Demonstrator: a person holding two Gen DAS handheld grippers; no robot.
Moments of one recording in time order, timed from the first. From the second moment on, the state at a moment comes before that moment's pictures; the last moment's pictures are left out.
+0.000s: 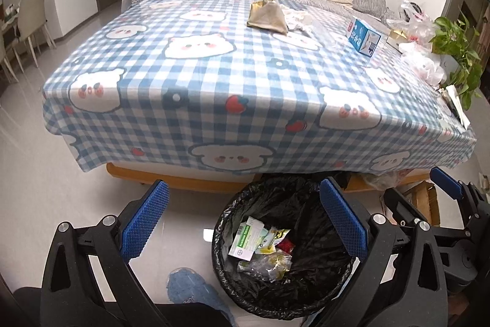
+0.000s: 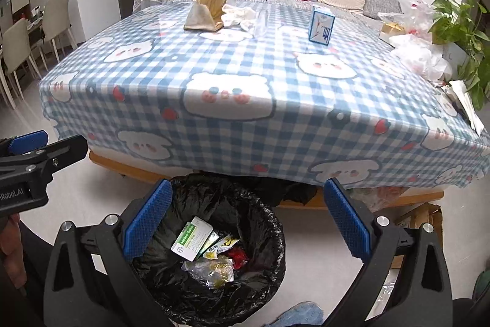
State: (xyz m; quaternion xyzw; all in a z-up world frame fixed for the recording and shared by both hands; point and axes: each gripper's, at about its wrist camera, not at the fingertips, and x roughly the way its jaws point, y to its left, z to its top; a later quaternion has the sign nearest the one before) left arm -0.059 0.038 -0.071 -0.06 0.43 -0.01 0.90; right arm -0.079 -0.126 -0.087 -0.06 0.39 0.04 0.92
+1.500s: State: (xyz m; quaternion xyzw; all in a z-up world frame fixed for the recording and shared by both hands) left arm 0.107 0.032 0.008 -0.06 0.40 0.00 0.91; right arm 0.083 -0.157 0.017 -0.05 0.34 0.02 0.94
